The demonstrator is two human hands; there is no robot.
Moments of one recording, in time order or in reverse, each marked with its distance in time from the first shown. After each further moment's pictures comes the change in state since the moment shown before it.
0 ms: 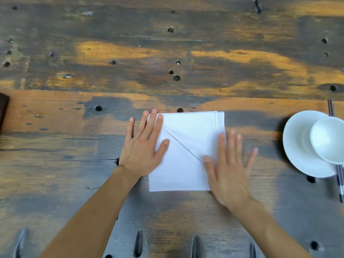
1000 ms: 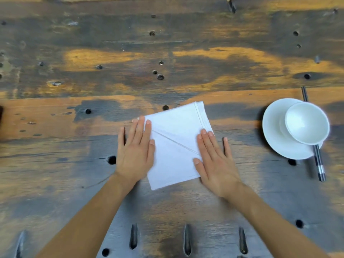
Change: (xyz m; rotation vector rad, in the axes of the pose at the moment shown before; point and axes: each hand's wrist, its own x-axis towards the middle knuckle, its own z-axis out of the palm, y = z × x) left_hand -0.018 0.026 -0.009 -0.024 -0.038 -0.087; right_hand -0.006 0.034 0.017 -0.004 -0.078 -0.304
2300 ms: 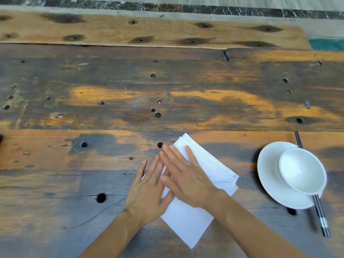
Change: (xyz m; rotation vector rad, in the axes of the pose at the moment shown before) left_hand 0.016 0.043 0.018 0.052 -0.070 0.236; right_hand 0.094 -0.015 -0.037 0.102 0.060 -0.365
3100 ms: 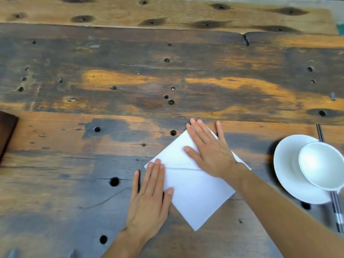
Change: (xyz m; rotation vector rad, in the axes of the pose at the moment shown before) left_hand -0.065 0.013 0.002 -0.090 0.039 -0.268; right_hand 0.020 0.042 -0.005 -0.175 0.005 0.176
